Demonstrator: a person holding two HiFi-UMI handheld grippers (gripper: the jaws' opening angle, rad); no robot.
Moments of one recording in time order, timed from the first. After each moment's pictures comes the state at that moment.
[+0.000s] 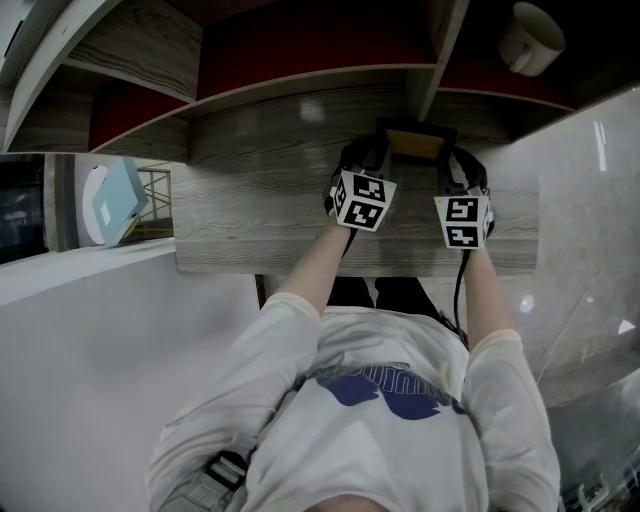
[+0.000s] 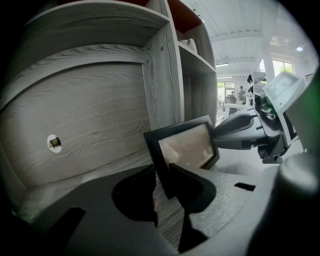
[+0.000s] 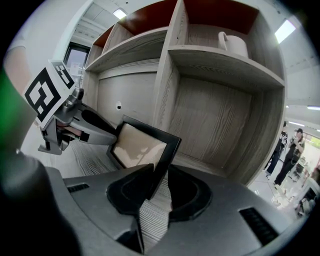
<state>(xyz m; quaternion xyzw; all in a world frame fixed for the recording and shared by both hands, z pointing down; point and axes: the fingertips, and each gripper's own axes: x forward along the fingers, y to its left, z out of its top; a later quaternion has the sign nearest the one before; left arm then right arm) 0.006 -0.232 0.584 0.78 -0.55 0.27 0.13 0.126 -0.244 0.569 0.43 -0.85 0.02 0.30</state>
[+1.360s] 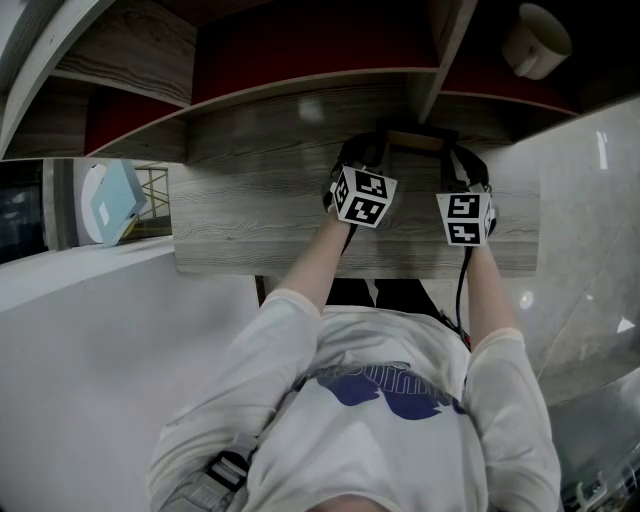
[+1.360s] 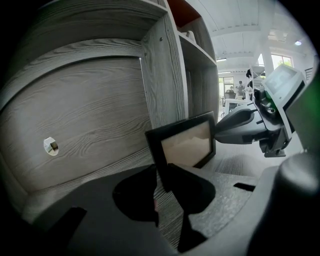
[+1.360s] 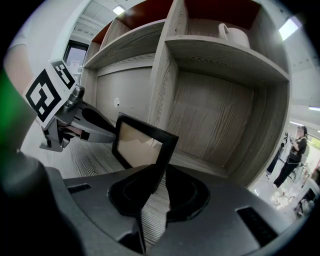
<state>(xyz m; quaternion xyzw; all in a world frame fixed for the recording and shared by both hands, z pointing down) 0.001 -0.244 0.594 0.78 -0.55 0.29 0.12 0.127 -0.255 0.579 0.43 -0.85 0.03 0.31</state>
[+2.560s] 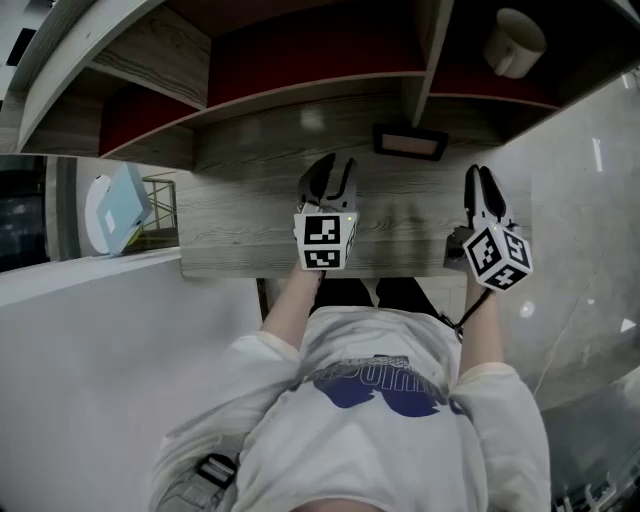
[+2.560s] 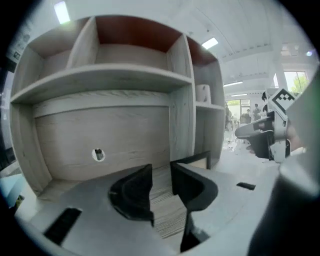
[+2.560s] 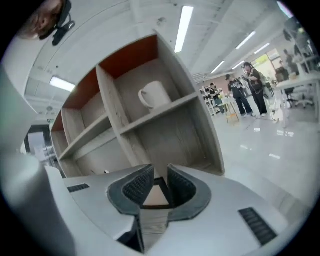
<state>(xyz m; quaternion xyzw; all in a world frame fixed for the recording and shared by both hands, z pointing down) -0.052 -0.172 0.484 0.74 -0.64 0.16 0.12 0.193 -0.212 0.461 0.55 -0.79 0.27 0.01</state>
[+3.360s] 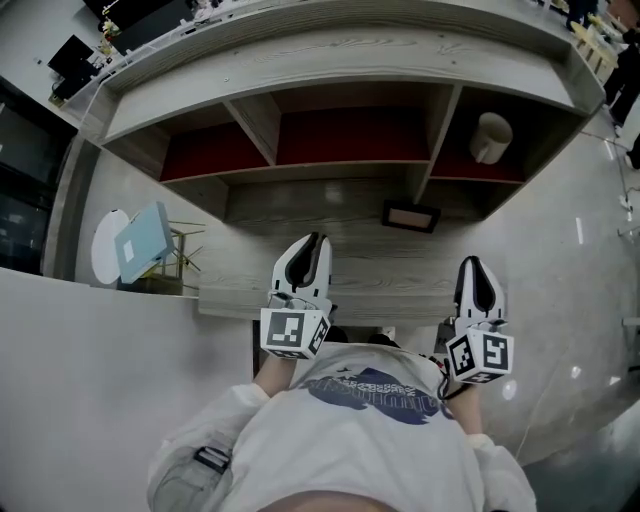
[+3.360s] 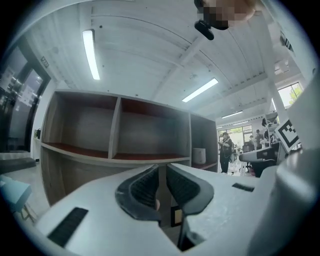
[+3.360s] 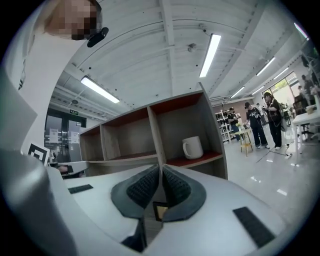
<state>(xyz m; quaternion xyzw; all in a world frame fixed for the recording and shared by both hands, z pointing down) -0.095 -0.071 0.278 0.75 -0.66 0.00 0.04 0.164 -0.109 0.285 0.53 -0.84 0.12 -0.01</state>
